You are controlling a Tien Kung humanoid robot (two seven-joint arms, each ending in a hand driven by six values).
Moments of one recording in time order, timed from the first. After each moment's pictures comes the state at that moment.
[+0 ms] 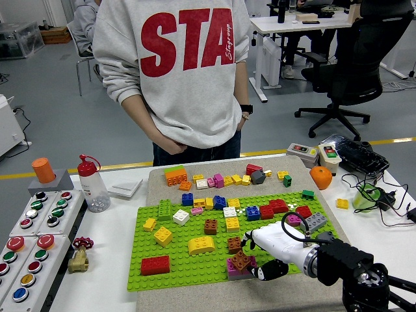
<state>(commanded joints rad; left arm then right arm) -0.19 0.03 -1.15 -0.23 0.97 0.27 0.38 0.66 -0.41 0.63 1.47 -2.00 0.16 -0.28</state>
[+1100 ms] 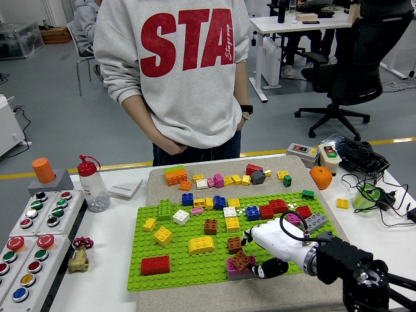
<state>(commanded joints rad) -0.19 0.03 -1.15 -0.23 0.97 0.27 0.38 0.67 -0.41 0.62 1.48 -2.05 0.16 -0.28</state>
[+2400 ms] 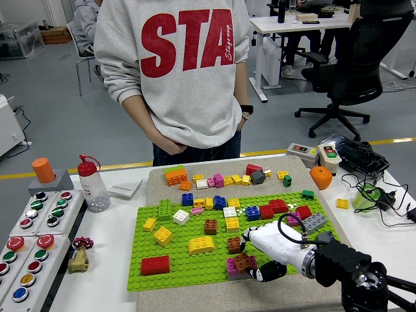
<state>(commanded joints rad) -0.19 0.03 -1.16 -0.23 0.97 0.27 0.38 0.66 -0.41 0.62 1.49 -2.05 0.16 -0.27</state>
